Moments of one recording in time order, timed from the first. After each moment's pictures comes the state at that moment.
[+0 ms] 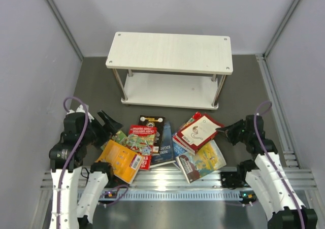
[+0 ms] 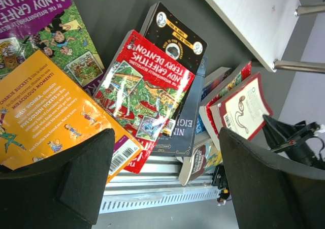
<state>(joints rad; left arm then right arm) -0.02 0.57 1.00 -1.17 0.24 -0.75 0.06 0.60 0.34 -0.52 -0.31 1.17</state>
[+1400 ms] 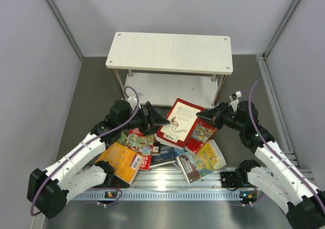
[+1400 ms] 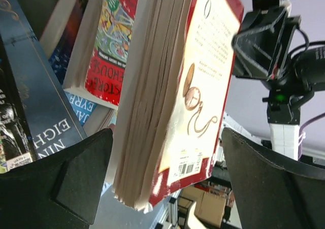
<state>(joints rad) -0.56 0.93 0.65 -0.15 0.54 -1.13 0.38 0.75 0.57 -0.20 -0.43 1.27</state>
